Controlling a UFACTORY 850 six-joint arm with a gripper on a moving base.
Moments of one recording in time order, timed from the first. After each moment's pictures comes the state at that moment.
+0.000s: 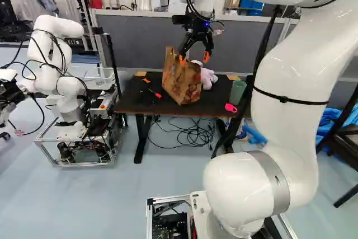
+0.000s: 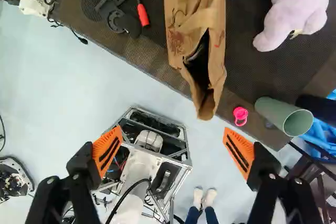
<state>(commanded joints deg) 0.8 -11.3 -80.9 1.7 -66.4 -22.3</state>
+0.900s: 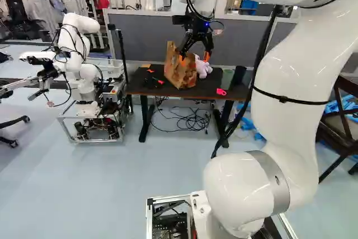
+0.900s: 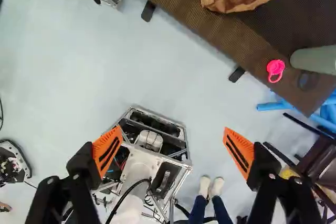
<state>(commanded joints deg) 0.8 -11.3 -80.9 1.7 -66.4 -22.3</state>
